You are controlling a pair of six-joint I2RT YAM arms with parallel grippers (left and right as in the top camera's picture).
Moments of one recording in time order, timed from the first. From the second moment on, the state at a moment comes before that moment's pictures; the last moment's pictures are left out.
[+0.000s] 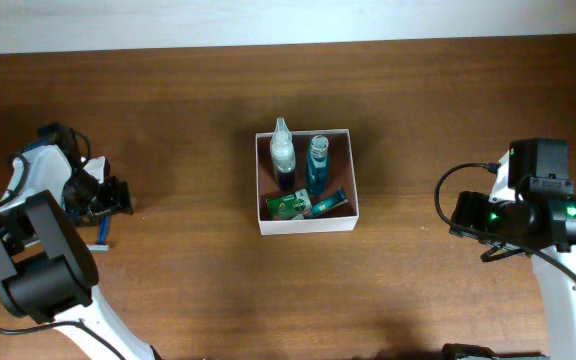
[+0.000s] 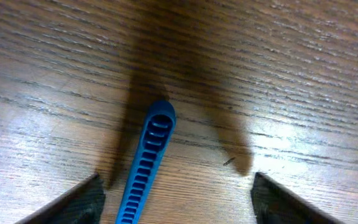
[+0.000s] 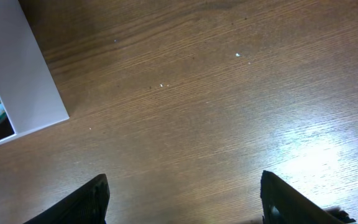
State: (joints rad) left arm 0.38 2.09 1.45 -1.00 0.03 0.13; right arm -0.15 1.17 1.19 -1.28 -0.02 0.21
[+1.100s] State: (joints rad) left arm 0.13 1.79 1.52 -1.09 0.21 0.14; right arm -0.15 1.17 1.19 -1.28 -0.02 0.21
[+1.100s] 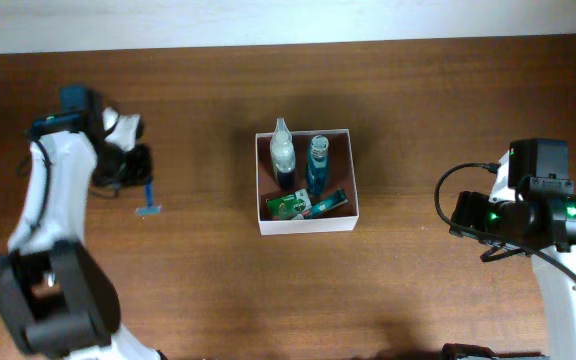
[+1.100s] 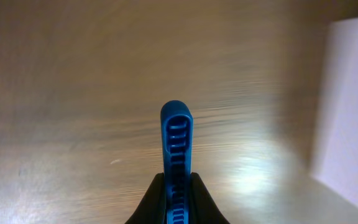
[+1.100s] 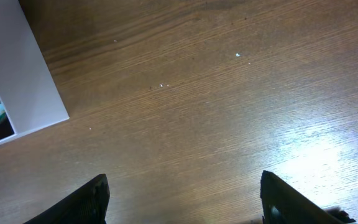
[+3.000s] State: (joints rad) left arm 0.37 1.62 1.56 -1.00 -0.08 0.17; right arm -0.15 1.17 1.19 -1.28 -0.02 0.21
